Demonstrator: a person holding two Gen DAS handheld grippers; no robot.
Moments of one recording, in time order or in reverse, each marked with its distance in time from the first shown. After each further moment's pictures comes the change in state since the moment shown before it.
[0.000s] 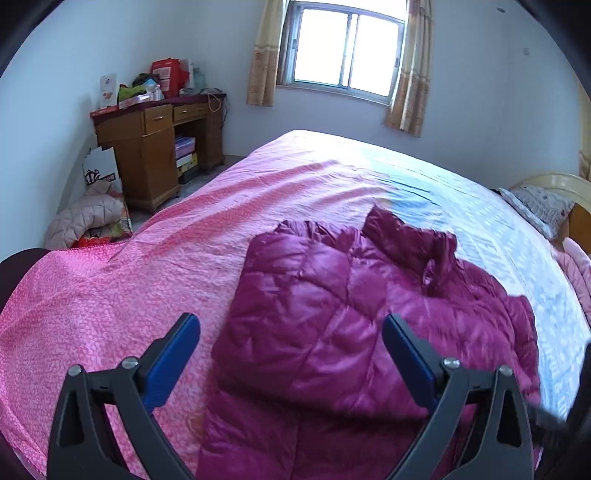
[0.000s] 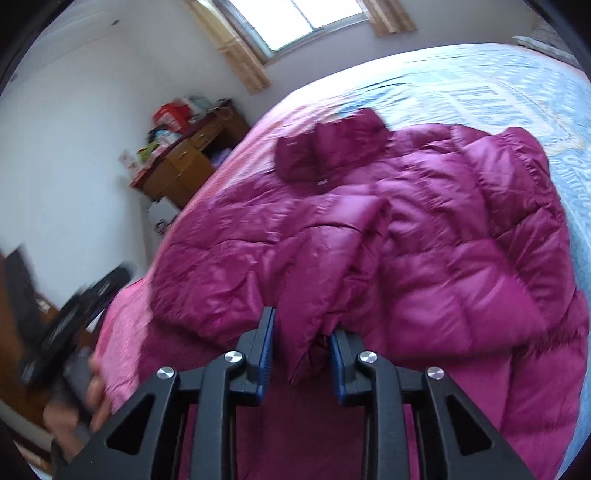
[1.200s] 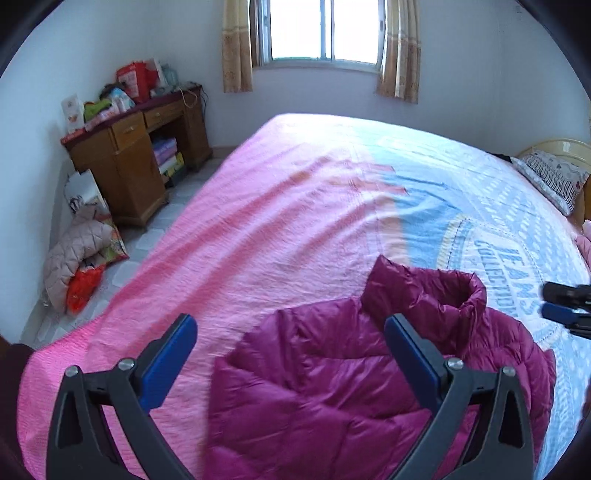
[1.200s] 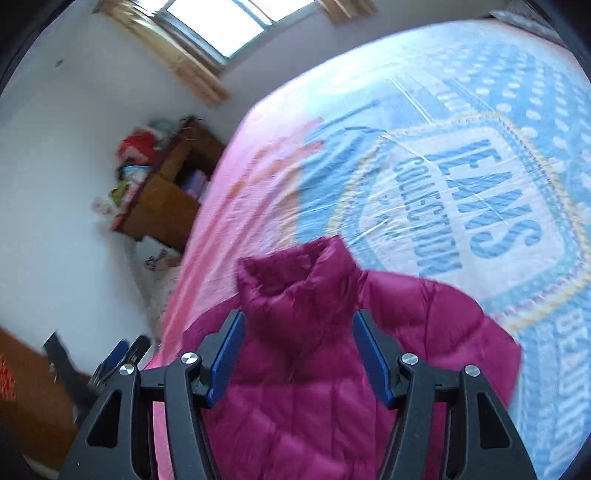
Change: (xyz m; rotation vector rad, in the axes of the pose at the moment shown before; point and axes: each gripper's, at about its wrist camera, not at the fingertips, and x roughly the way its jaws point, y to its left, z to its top) left arm 0.119 -0.049 0.108 0.118 0.127 0.036; right arm 0.042 -0.081 0.228 0.231 0.080 -0.087
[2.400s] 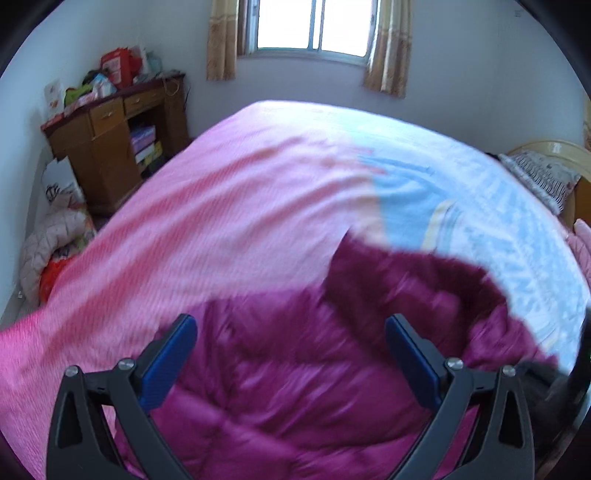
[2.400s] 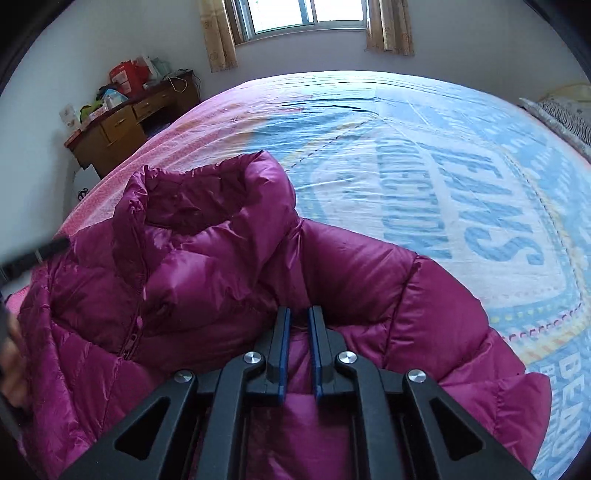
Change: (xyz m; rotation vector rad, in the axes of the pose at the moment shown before) left arm 0.028 -0.041 -0.002 -0.006 0.004 -0.081; right arm 0.069 -0.038 -0.065 -0.391 -0.094 -0.271
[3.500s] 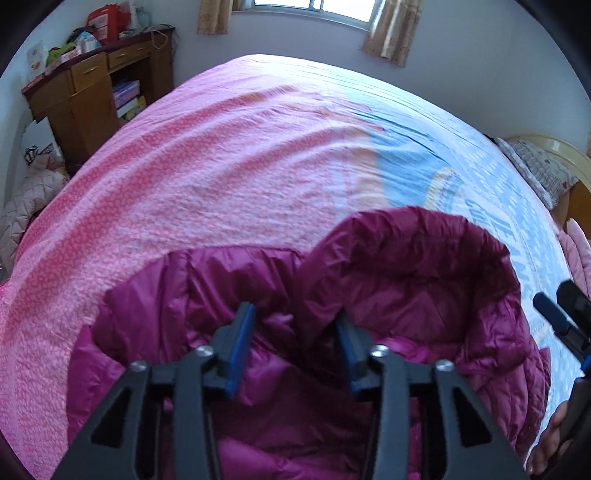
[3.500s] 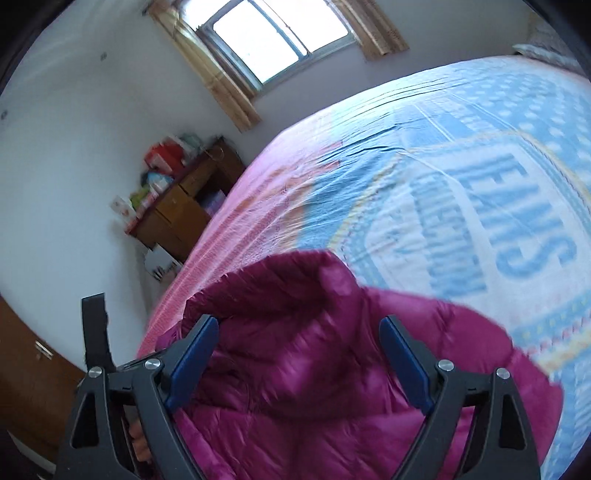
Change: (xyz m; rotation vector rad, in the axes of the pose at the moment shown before) left arm 0.044 0.011 -0.020 -0.060 0.182 -0.077; right arm -0.049 -0.005 0.046 0.220 -0.119 0.292
